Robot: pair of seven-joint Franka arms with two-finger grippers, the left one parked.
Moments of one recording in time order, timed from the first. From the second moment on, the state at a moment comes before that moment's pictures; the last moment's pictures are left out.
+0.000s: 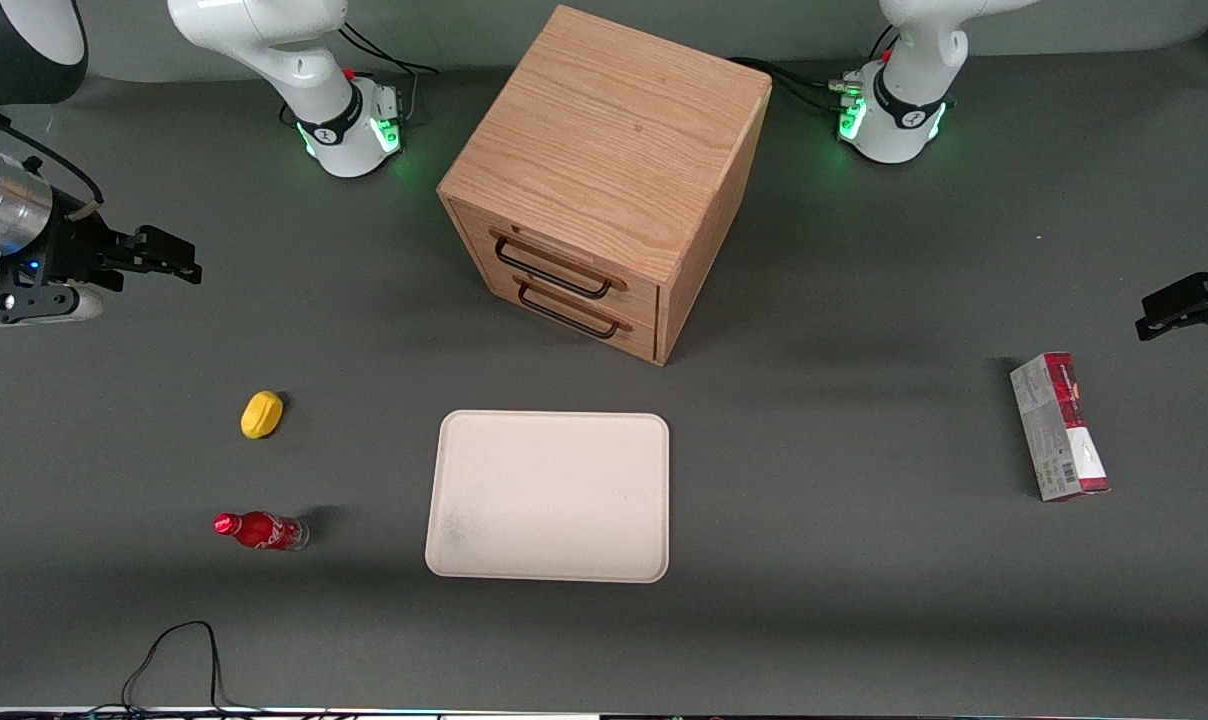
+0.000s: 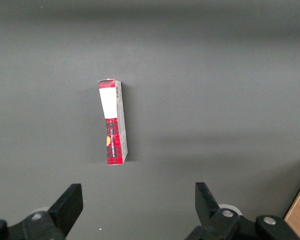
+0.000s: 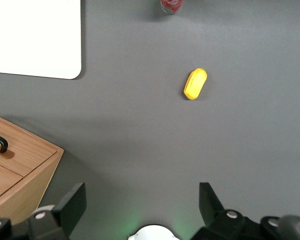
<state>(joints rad) 0.12 -0.05 -0.09 -1.72 0.01 1.53 -0.01</state>
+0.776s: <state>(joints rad) 0.12 -0.05 -0.09 -1.67 0.01 1.47 -0.01</state>
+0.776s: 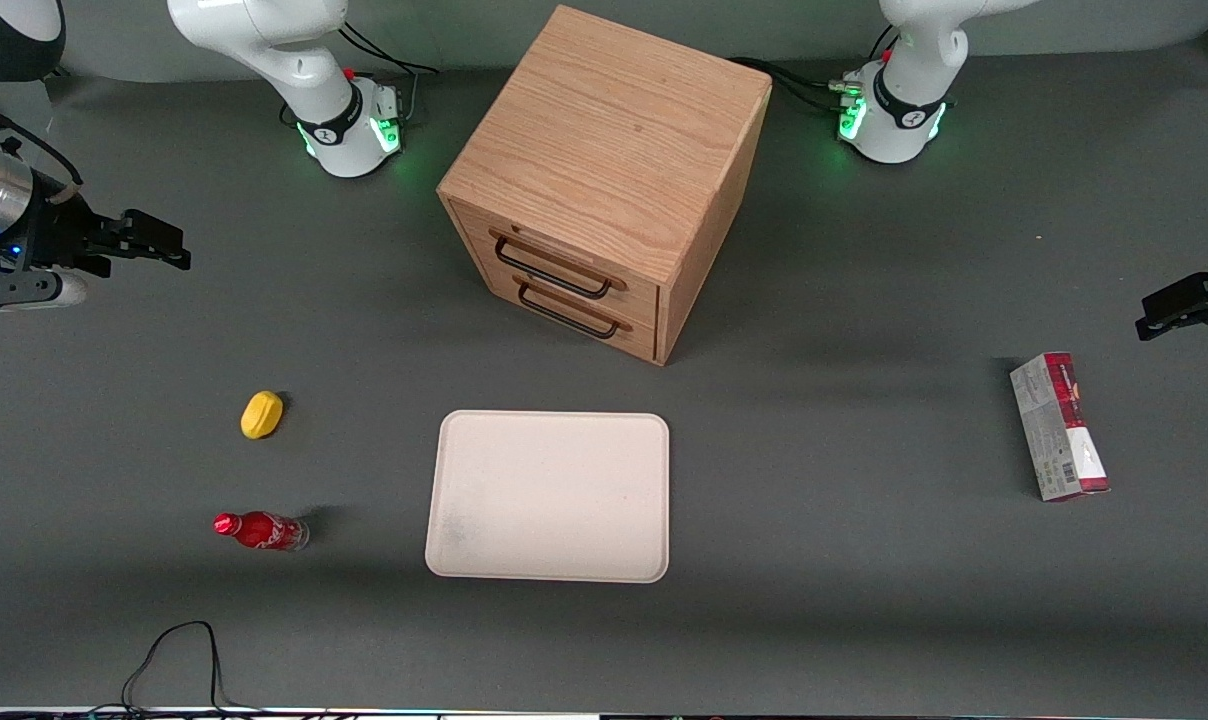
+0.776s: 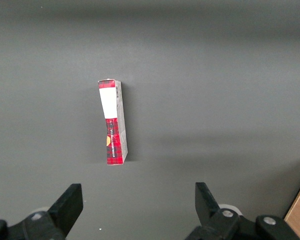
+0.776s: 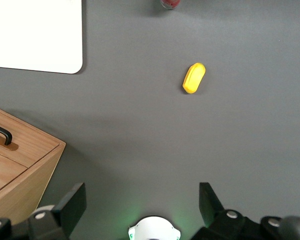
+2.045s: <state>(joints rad) 0.06 0.48 -0.09 -0.93 0.04 1.28 -0.01</state>
